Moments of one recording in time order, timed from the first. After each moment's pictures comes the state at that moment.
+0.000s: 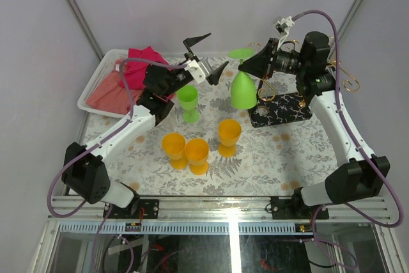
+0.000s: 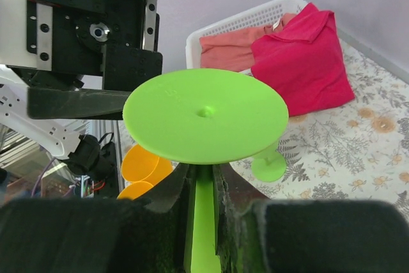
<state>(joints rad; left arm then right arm) -0.55 1.46 1.21 0.64 0.44 0.54 0.19 1.41 1.43 -0.05 -1.06 0.30</state>
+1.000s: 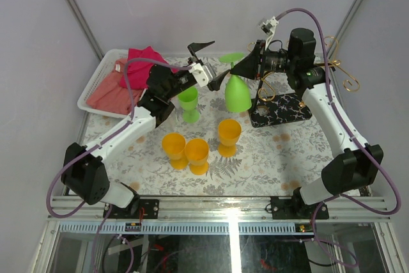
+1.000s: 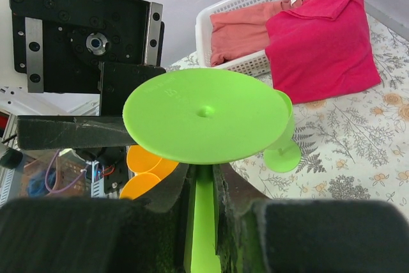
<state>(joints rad) -0.57 1.45 1.19 0.56 0.47 0.54 0.26 1.51 1.51 -0.19 -1.06 0.22</state>
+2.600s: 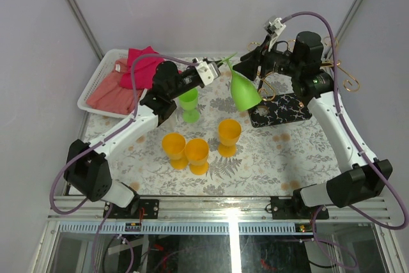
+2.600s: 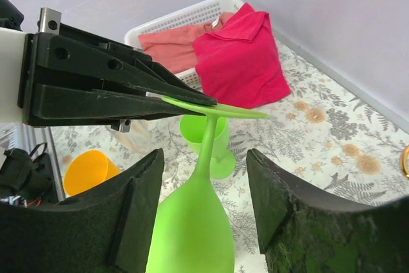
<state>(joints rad) -0.56 1.48 1.20 0.44 0.44 0.55 0.28 1.41 1.48 -0.22 -0.80 0.10</state>
